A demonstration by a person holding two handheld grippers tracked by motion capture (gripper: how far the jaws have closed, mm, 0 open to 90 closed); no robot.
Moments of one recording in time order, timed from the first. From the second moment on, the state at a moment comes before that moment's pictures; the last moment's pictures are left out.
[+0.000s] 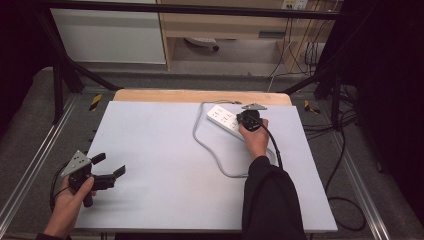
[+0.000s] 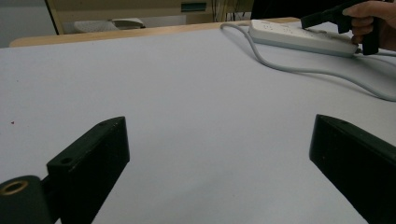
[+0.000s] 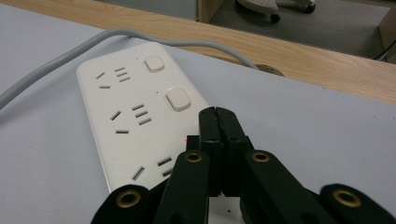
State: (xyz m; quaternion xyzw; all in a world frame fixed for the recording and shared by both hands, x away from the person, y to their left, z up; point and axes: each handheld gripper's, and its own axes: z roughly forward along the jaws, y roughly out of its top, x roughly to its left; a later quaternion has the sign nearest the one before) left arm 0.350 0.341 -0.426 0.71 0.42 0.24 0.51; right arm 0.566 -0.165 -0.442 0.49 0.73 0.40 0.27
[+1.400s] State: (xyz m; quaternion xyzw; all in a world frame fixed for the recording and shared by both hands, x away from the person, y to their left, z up) left arm 0.349 0.341 -0.424 0.71 0.42 0.24 0.51; right arm 0.564 -0.160 -0.442 0.48 0.73 0.39 0.28
